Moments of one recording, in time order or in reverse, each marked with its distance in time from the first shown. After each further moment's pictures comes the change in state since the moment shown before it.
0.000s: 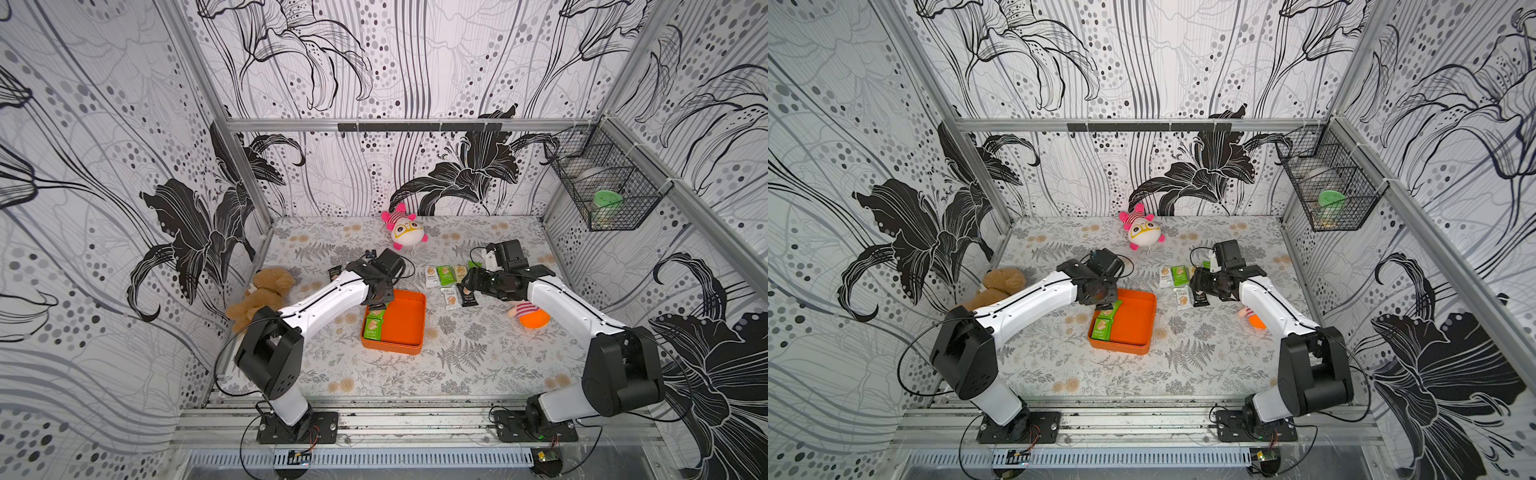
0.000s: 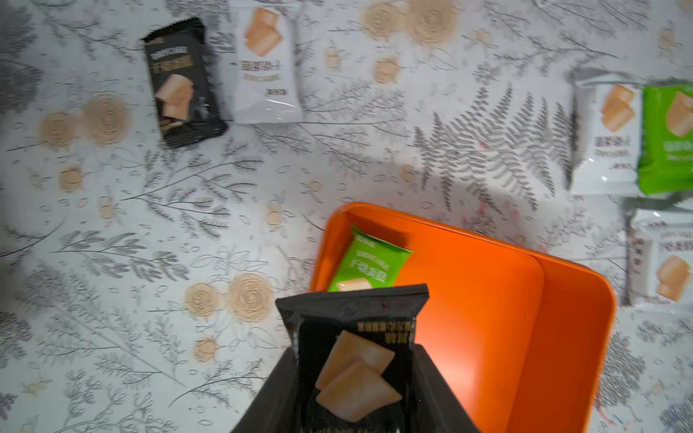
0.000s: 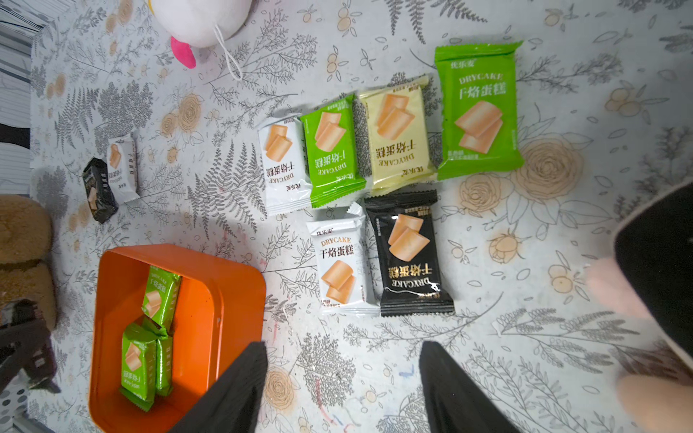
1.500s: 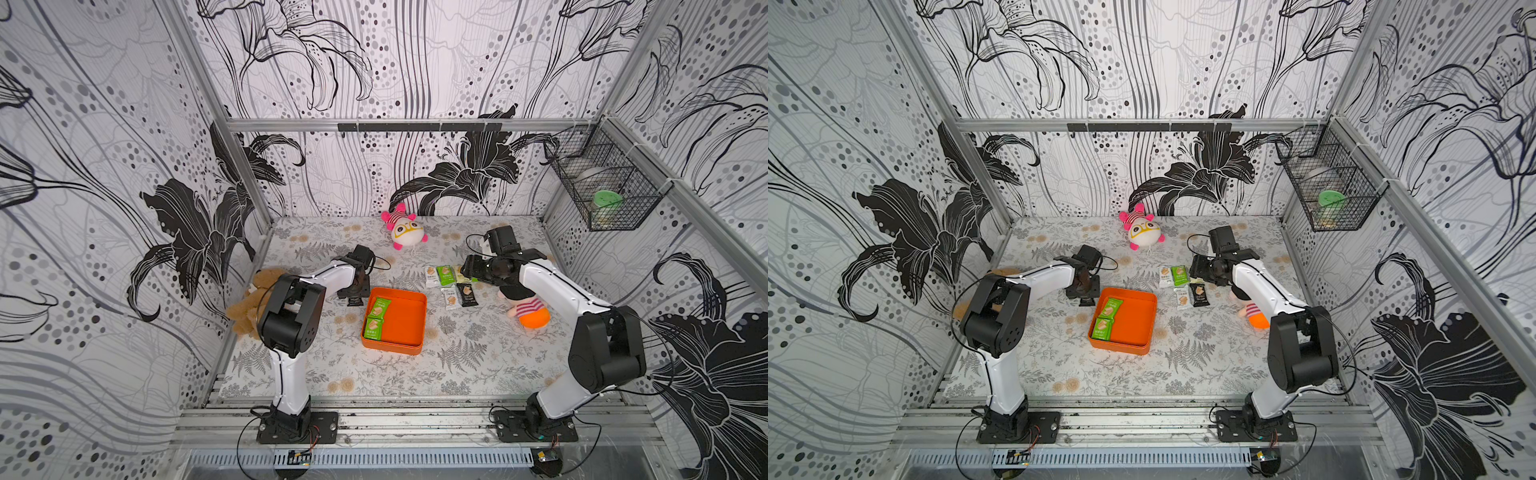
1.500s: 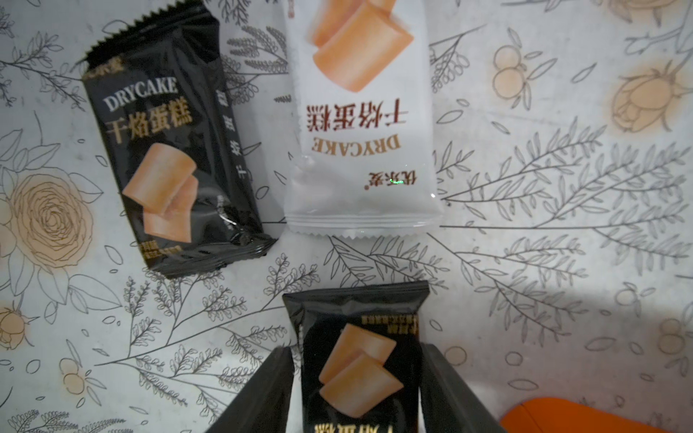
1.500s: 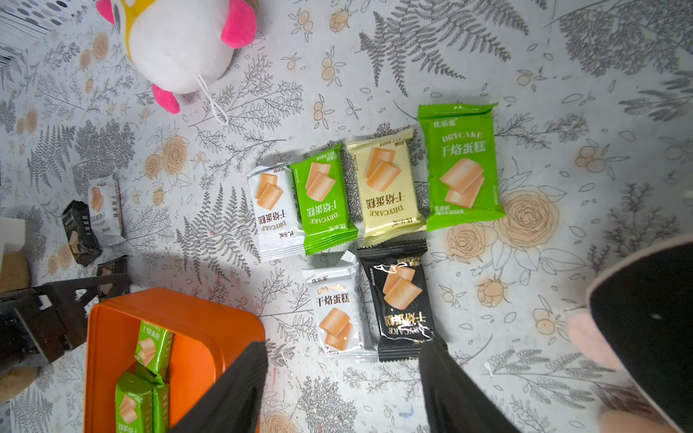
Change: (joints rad) left arm 0.249 0.291 -0.021 0.249 0.081 0.282; right arm 0.000 0.139 0.182 -0.070 0.066 0.024
